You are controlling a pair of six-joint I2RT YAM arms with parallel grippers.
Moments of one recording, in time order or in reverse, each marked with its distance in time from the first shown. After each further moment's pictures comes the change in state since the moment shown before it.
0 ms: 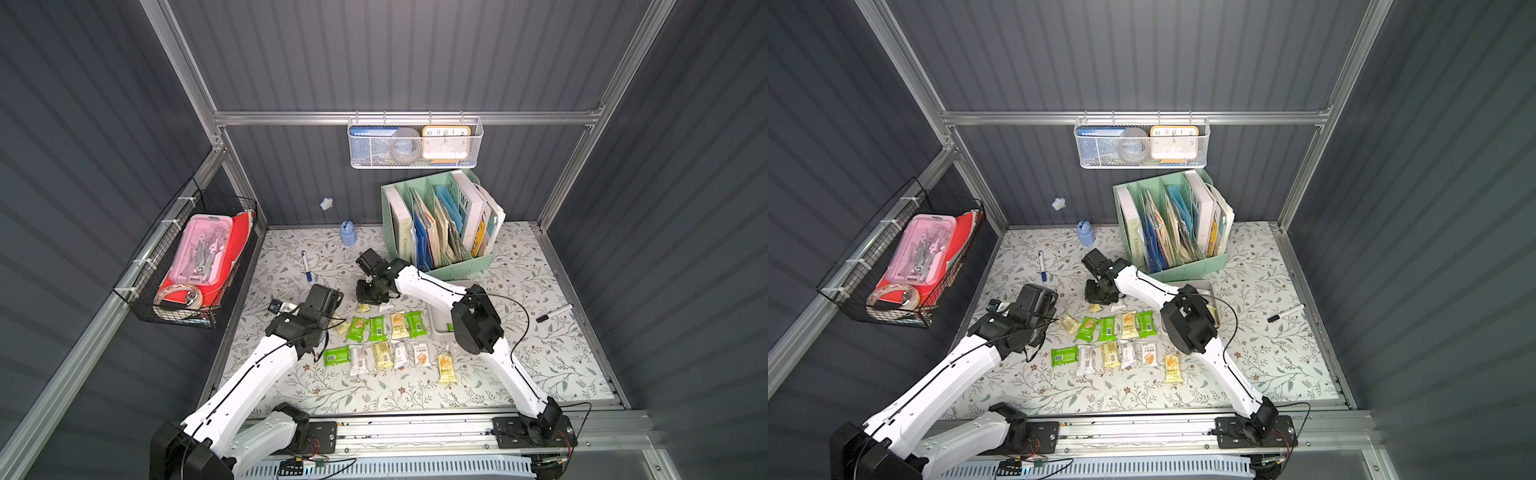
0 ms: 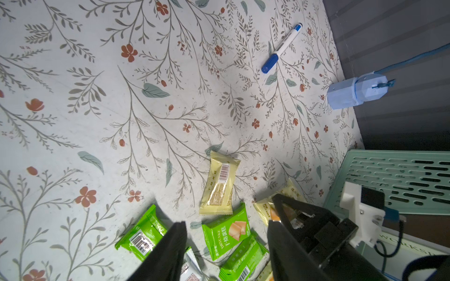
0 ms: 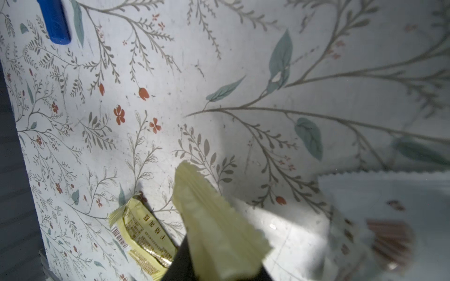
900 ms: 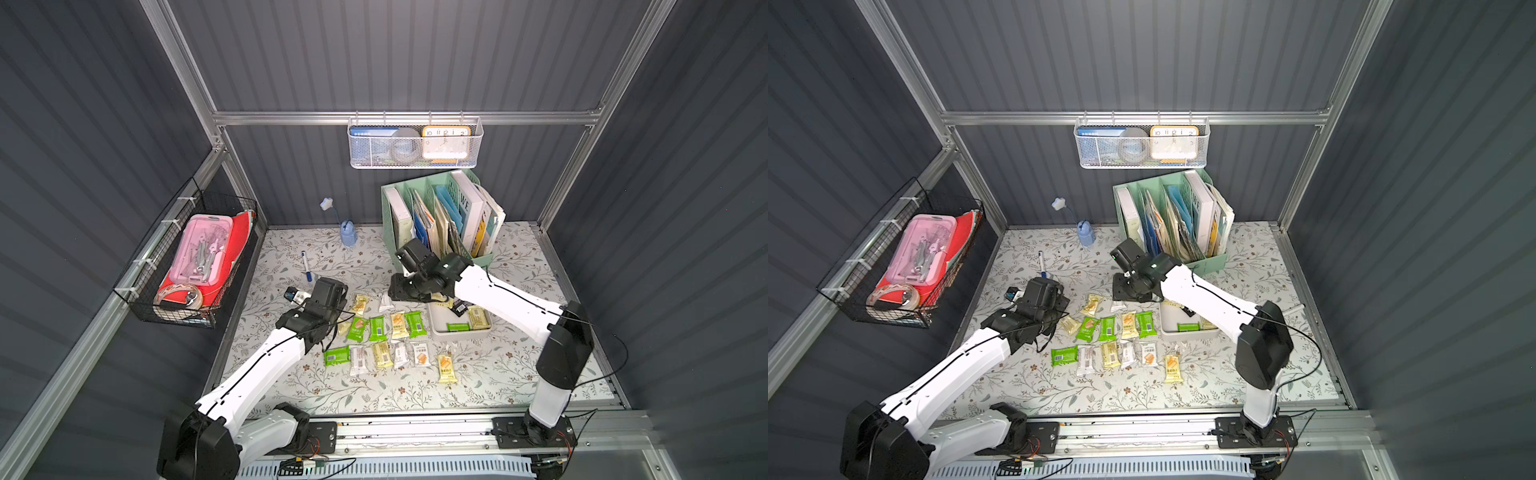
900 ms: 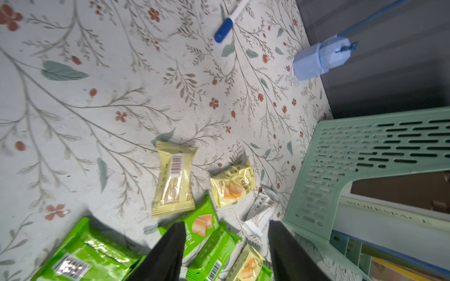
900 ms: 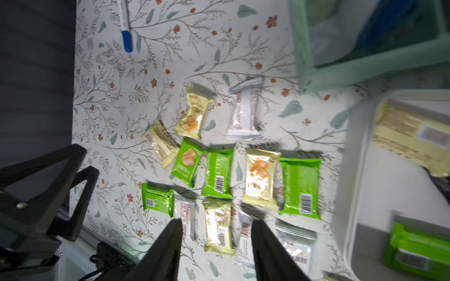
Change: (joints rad) left arm 0.000 0.099 -0.026 0.285 0.130 0.148; right arm -0.026 -0.740 -0.611 -0.057 0.164 -0.025
